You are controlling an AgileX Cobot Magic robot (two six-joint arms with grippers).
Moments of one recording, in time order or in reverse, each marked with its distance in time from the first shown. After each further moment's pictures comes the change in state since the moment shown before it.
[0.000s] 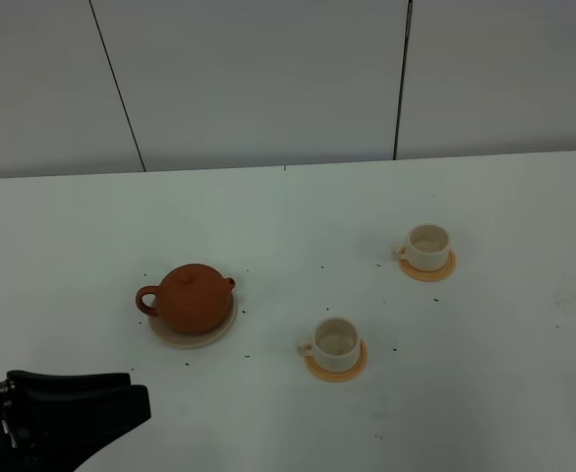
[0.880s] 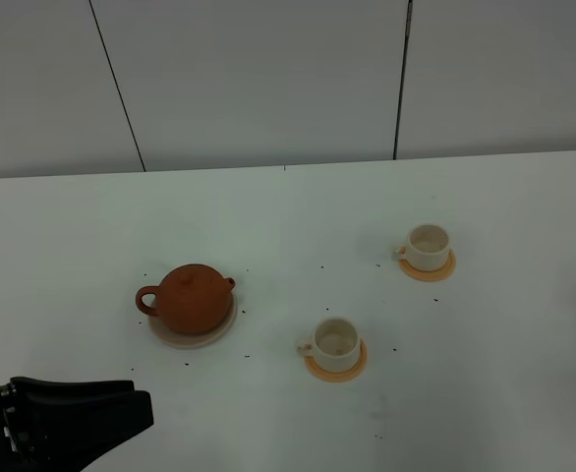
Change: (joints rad) left arm 0.000 0.000 0.000 -0.001 0.028 -0.047; right arm 0.000 0.378 -0.072 0.314 -0.009 -0.258
